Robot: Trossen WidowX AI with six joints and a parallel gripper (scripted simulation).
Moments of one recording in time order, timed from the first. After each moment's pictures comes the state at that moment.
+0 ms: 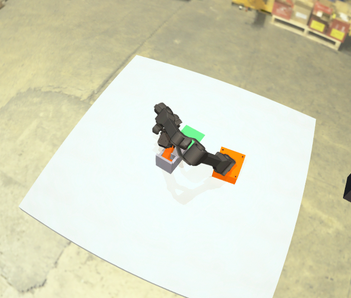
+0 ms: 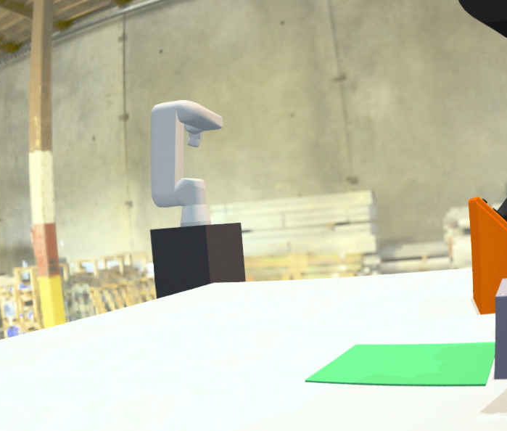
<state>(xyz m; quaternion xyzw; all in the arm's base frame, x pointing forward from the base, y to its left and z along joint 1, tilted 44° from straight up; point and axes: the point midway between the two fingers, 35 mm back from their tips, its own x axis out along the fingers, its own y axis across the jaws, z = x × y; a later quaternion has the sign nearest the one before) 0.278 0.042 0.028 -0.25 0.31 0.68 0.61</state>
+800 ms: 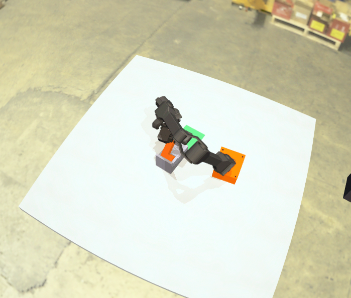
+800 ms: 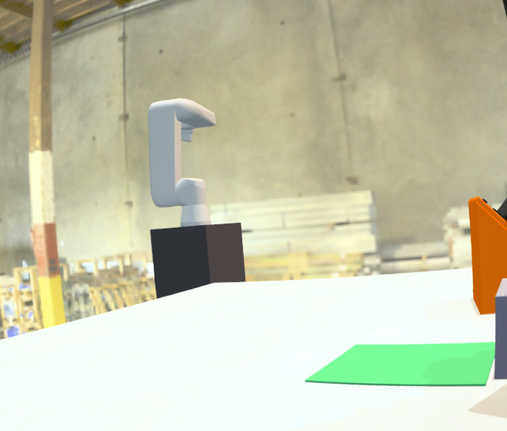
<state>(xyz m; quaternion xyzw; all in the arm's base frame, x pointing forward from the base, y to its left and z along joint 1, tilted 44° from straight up) 0.283 0.017 0.055 -0.24 0.32 0.68 0.61</state>
